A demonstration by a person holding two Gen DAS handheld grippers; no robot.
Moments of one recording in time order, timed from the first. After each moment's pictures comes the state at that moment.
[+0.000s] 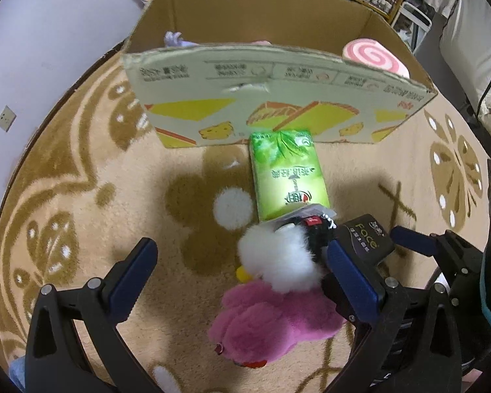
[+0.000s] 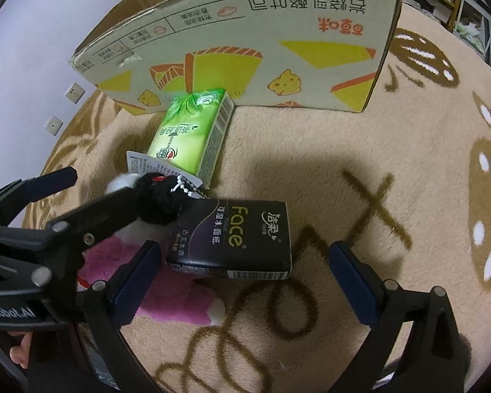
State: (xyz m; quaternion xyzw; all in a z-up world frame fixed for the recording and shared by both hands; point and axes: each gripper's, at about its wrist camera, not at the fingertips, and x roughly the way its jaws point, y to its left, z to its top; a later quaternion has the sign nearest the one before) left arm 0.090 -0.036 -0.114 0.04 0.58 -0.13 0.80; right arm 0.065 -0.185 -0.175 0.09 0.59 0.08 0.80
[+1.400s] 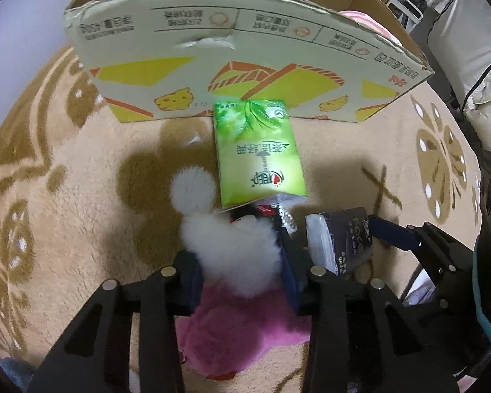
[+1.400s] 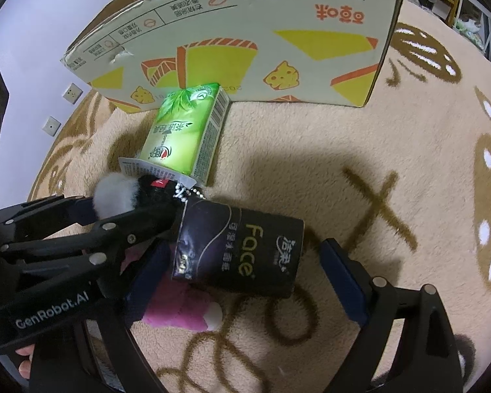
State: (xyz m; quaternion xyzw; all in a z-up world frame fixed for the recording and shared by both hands) left arm 0.093 -0.059 -0.164 0.00 0.61 -0.18 0.77; right arm 0.068 -0.186 -0.182 0.09 0.59 0.08 0.80
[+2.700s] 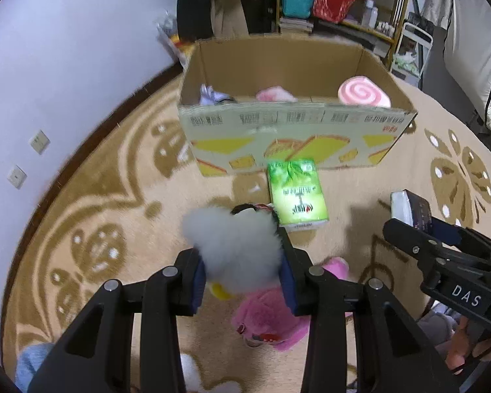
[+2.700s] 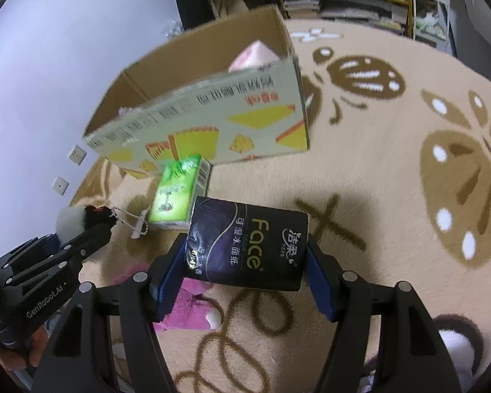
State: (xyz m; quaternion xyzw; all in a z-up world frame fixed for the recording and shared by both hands) left arm 0.052 -0.034 -0.077 0.07 0.49 -0.09 0.87; right arm 0.031 -0.242 -0.121 0.16 0.50 0.04 0.85
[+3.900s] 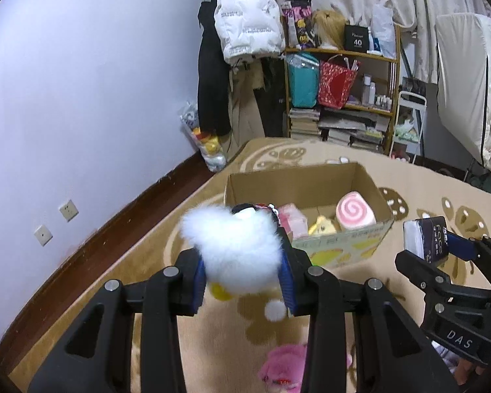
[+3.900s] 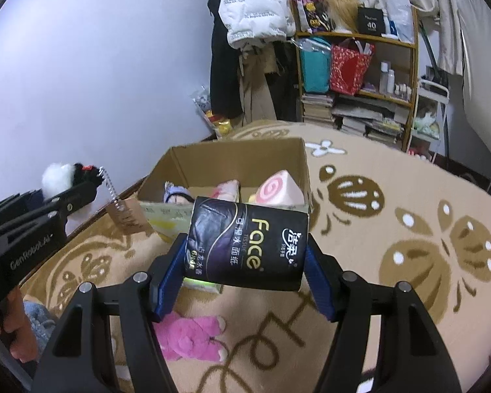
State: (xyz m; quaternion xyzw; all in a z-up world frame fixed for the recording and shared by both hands) left arm 0.040 -0.023 0.025 0.08 0.30 -0.07 0.95; right arm 0.011 -0.212 -0.028 0.06 0.34 0.03 0.94
